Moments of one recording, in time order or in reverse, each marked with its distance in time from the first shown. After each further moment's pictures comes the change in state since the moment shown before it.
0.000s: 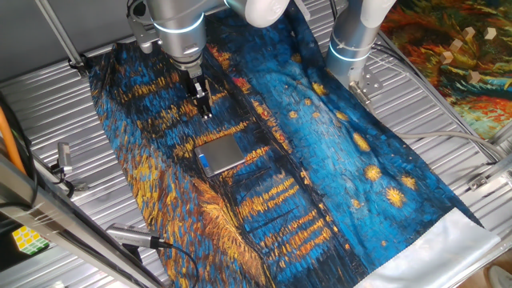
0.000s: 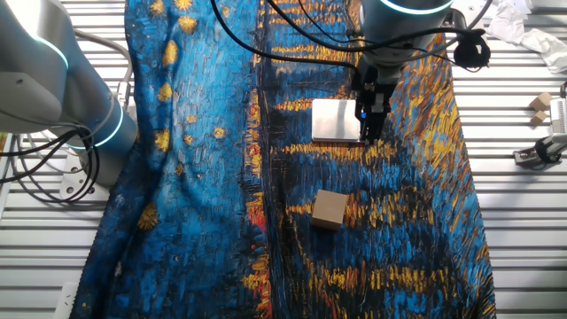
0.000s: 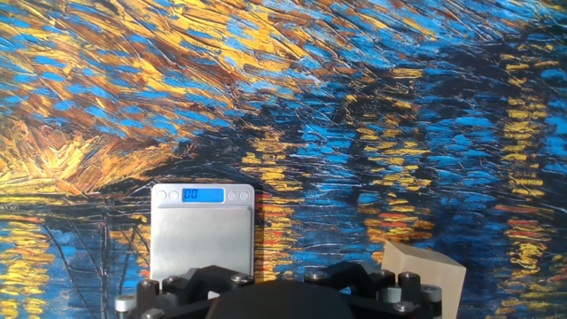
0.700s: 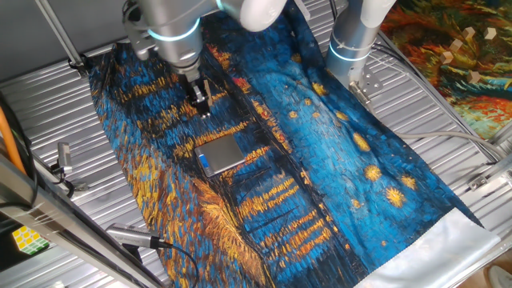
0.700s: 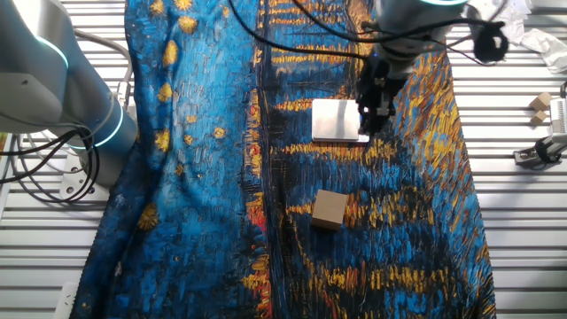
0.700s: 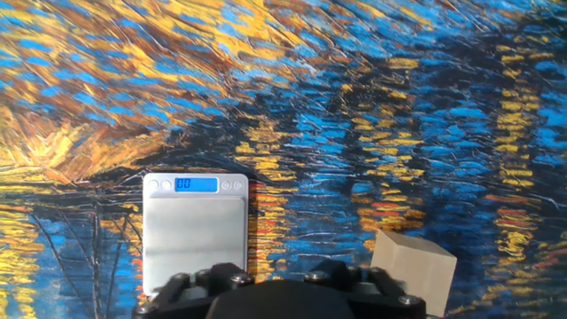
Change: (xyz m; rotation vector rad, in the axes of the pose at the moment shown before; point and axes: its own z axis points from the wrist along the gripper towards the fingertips) arm -0.003 0.000 0.001 0.037 0.098 0.006
